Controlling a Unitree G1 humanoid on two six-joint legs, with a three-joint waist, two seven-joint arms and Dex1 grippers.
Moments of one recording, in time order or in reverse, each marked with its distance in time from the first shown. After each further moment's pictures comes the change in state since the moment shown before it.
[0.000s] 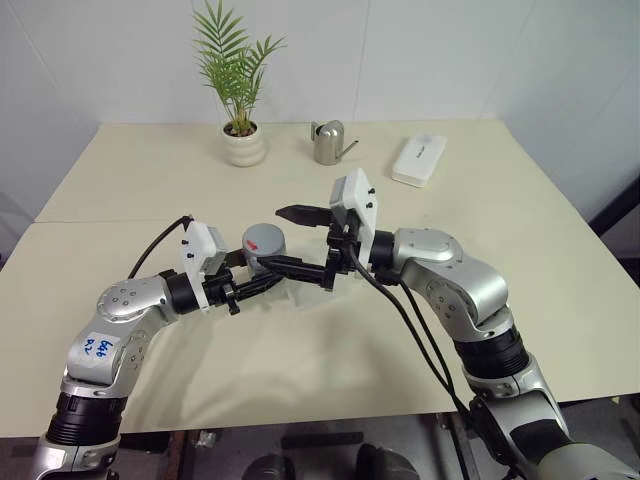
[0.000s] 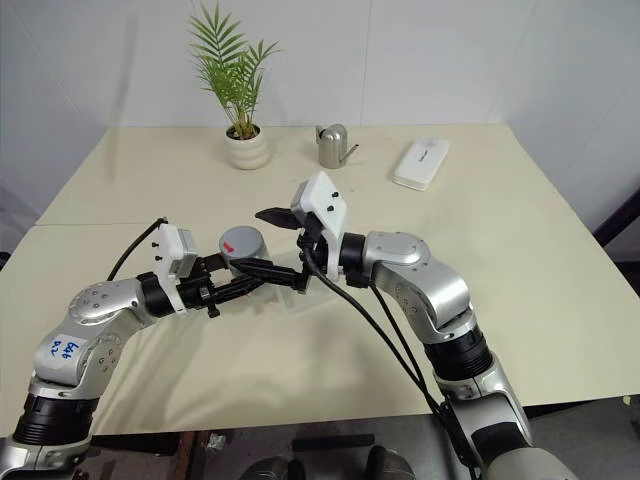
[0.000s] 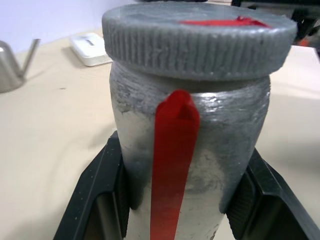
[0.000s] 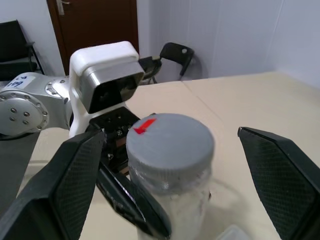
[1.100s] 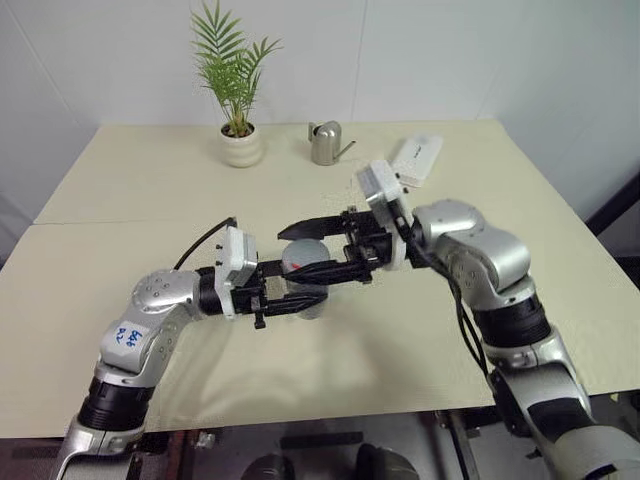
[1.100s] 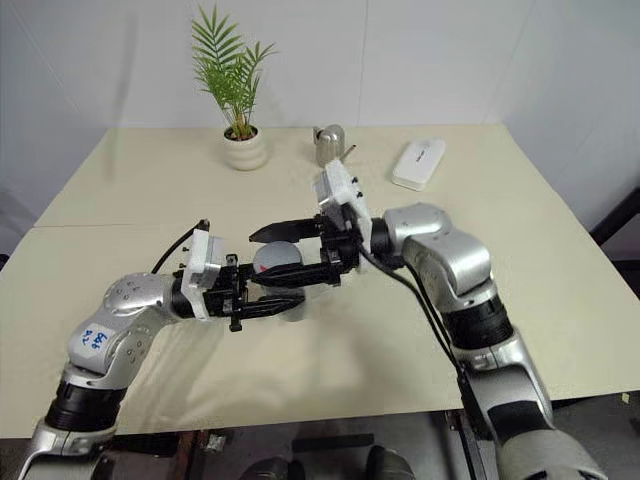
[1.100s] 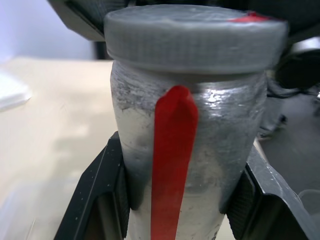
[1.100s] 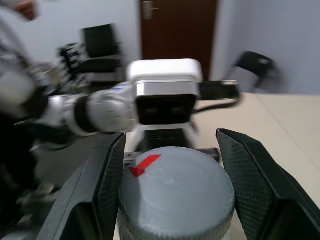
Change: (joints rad) left arm -0.110 -0.071 -0.101 0.001 -0.036 -0.046 -0.239; right arm -0.159 -0.128 -0.027 0.185 0.117 -0.049 0.528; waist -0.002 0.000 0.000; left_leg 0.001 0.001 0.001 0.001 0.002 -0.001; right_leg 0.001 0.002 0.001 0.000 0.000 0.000
